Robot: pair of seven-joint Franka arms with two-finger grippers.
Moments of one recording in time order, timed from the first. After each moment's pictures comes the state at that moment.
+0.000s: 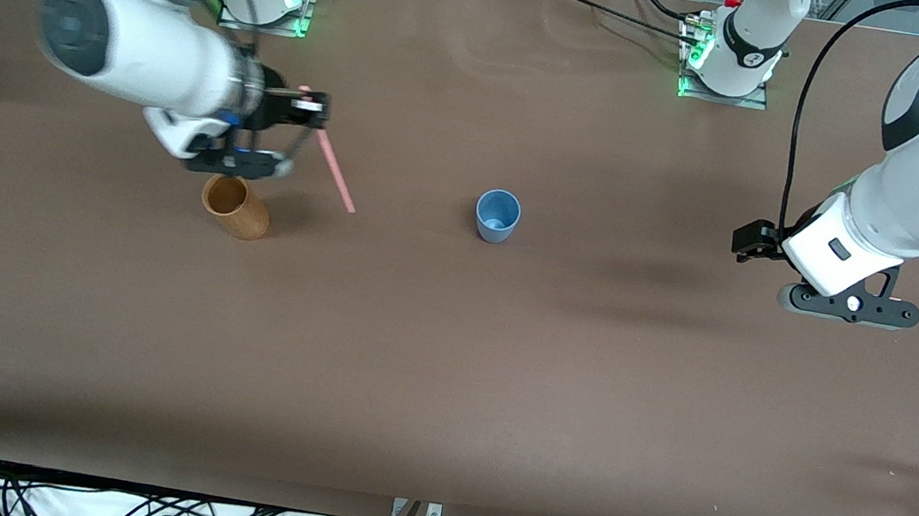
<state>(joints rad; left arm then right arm) 0.27 0.31 -0.58 -1.41 0.18 1.53 -0.26 0.48 0.26 -0.03 -1.51 0.39 1.55 0.43</state>
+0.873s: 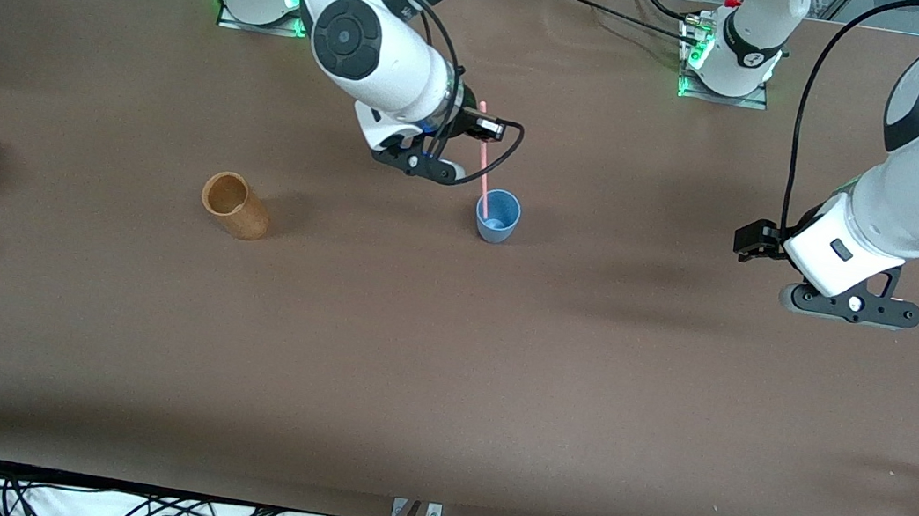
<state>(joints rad) 0.28 0.31 -0.58 -1.41 0.18 1.53 -0.26 0.80 0.41 -0.08 -1.48 0.54 1.86 0.86</state>
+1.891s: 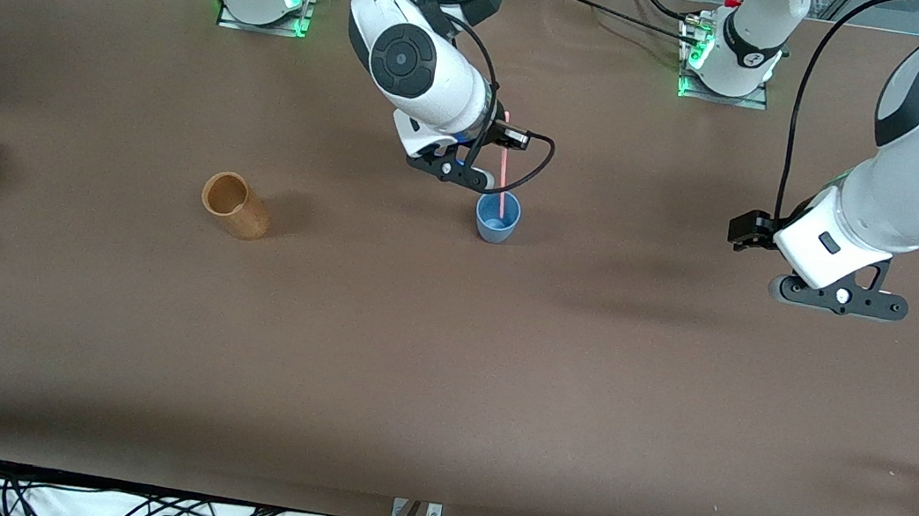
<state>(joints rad) 0.28 0.31 -0.60 -1.41 0.18 1.49 -0.26 0.85 0.48 -0.08 -1.48 0.54 1.92 0.89</state>
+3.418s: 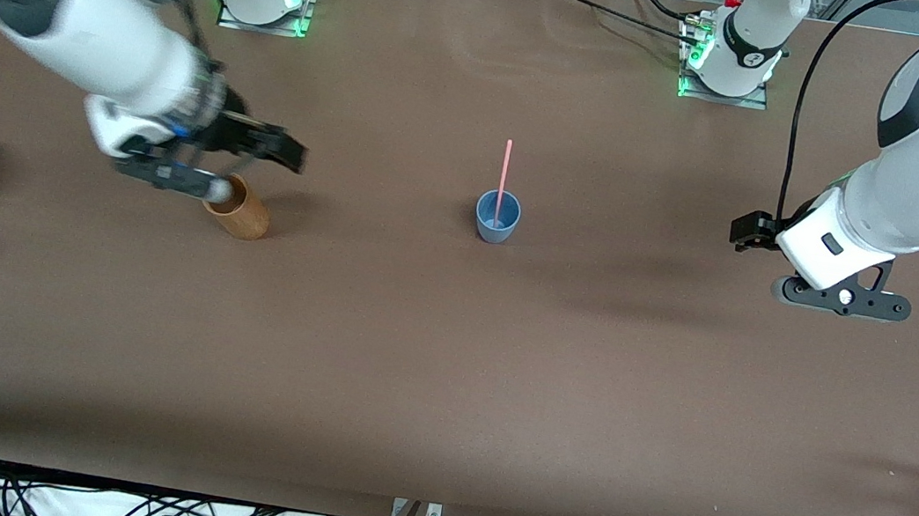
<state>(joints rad) 0.28 0.31 -0.60 -1.41 0.18 1.49 -0.26 0.37 0.16 -0.11 -1.56 0.21 1.63 0.39</state>
